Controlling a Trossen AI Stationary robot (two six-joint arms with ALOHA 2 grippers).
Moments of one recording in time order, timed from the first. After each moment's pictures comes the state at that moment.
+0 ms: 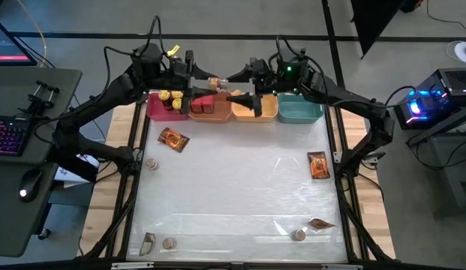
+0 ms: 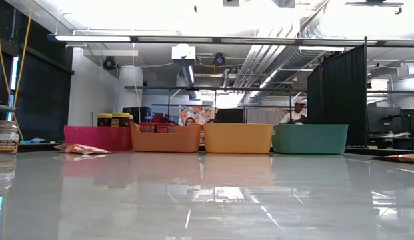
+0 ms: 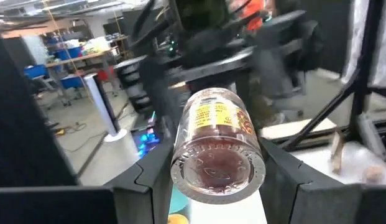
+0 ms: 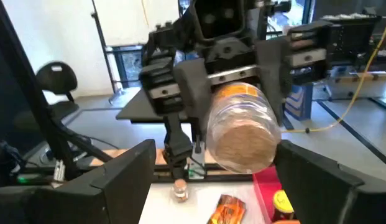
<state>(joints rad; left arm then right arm) 0.56 1.28 1.42 -0.24 0.54 0.29 -0.35 1.62 1.77 -0.26 -0.43 0.00</state>
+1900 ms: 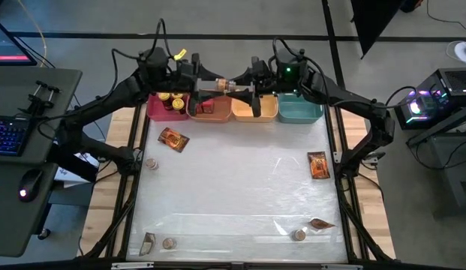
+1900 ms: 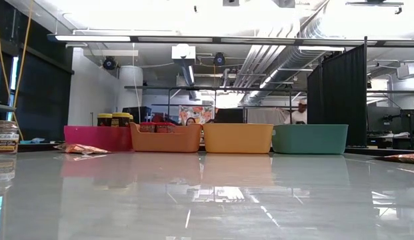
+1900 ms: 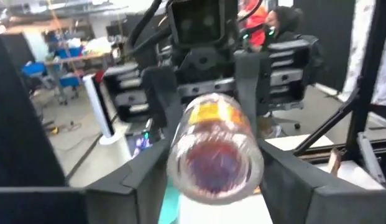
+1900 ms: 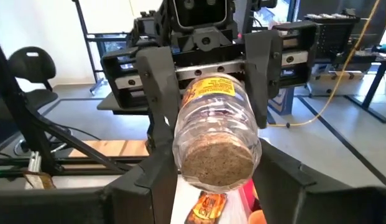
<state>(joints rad) 0.51 1.32 1.42 -0.17 0.47 0.20 -0.34 1.61 1.77 -0.30 -0.36 -0.06</state>
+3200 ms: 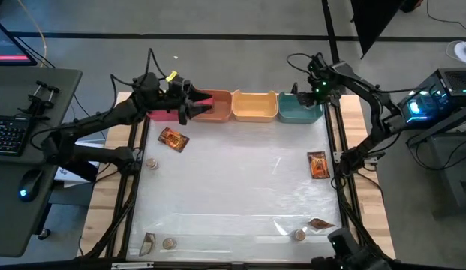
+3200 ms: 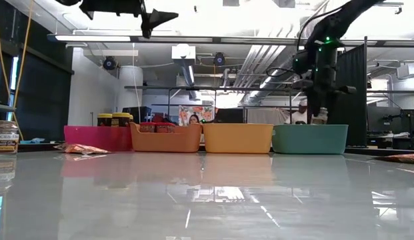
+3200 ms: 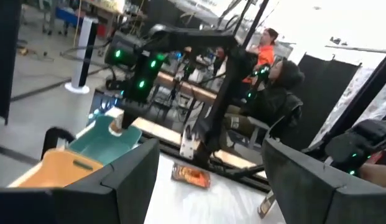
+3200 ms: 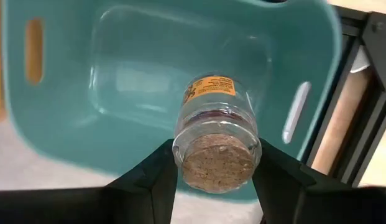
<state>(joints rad) 0.55 1.10 0.91 0.19 0.49 -0.35 -1.11 1.58 1.26 -1.12 -0.03 0.24</state>
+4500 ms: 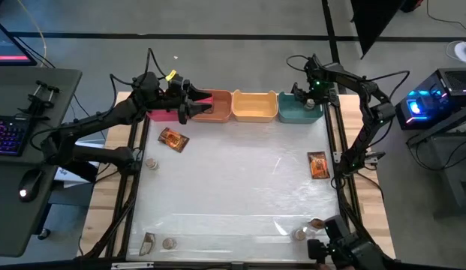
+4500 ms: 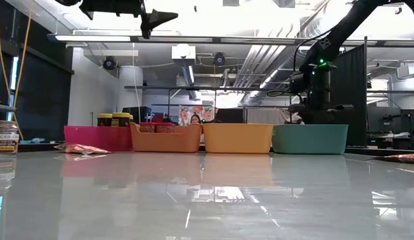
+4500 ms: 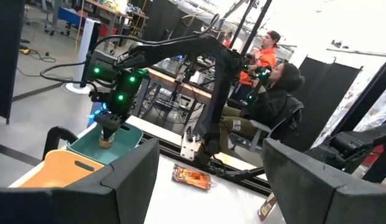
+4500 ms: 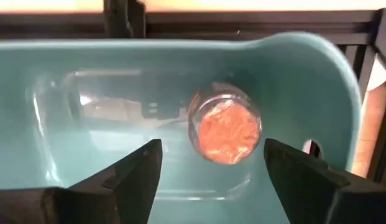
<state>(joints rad) 0.56 1.10 0.91 0.18 0.49 -0.36 -1.17 1.77 1.26 -0.97 0.01 0.40</state>
